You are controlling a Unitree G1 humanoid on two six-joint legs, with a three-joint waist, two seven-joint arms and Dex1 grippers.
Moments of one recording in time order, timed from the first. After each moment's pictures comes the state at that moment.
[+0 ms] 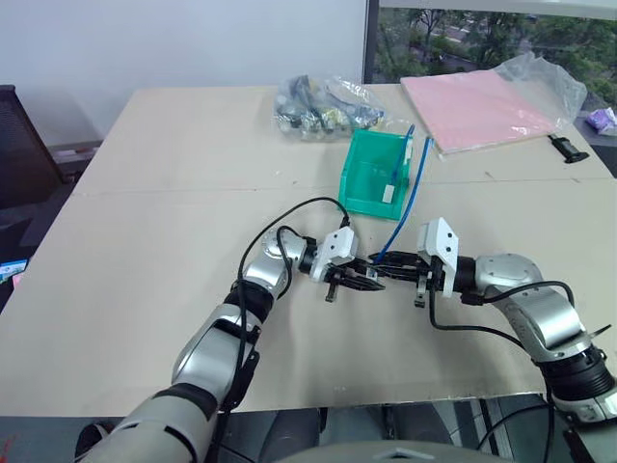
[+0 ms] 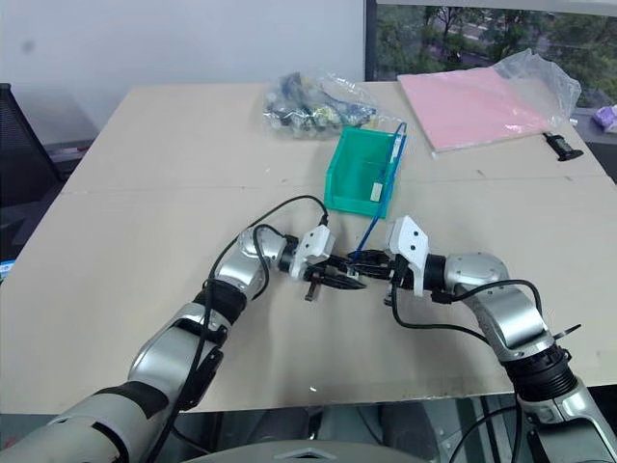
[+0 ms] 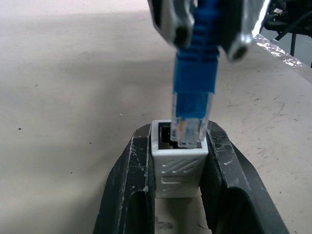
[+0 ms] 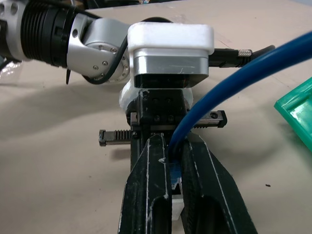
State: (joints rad) left arm -0.77 0.24 -0.32 0.86 -0.16 -0.29 -1.49; right arm -0.31 -0.56 0.23 -0.26 0.39 0.33 0.93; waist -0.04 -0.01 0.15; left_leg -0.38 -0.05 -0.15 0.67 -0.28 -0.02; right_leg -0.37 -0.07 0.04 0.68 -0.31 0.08
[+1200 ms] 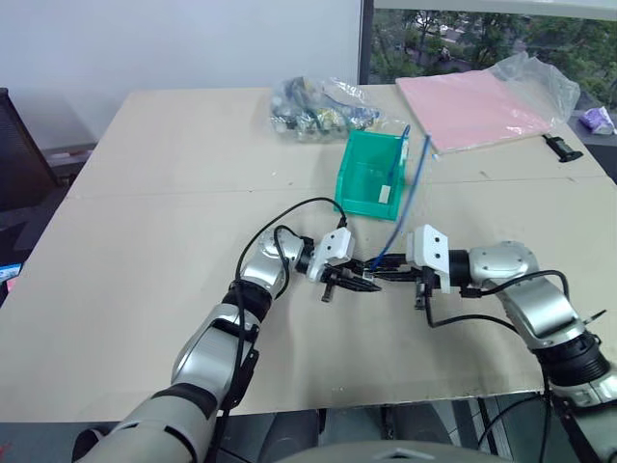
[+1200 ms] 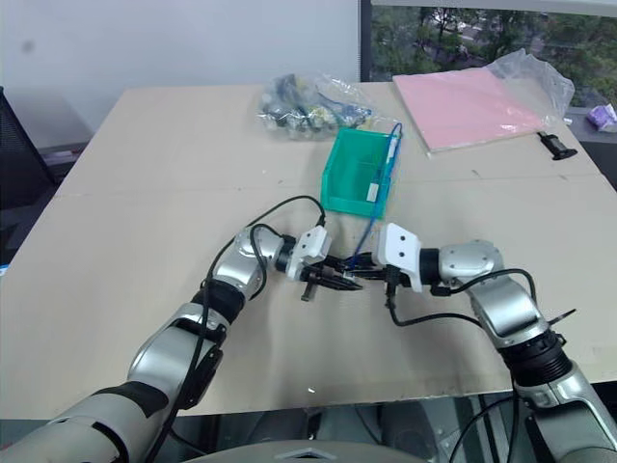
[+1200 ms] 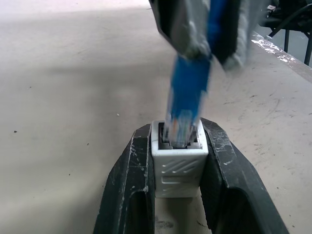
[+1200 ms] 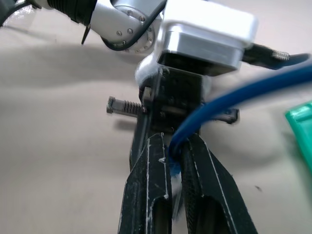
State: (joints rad) left arm -0.77 0.24 -0.29 0.86 -0.14 -0.29 -1.53; right arm -0.39 -0.55 0.29 -0.20 0.23 0.25 1.04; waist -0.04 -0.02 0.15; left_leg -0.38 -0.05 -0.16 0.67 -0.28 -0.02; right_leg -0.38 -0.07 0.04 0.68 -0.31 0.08
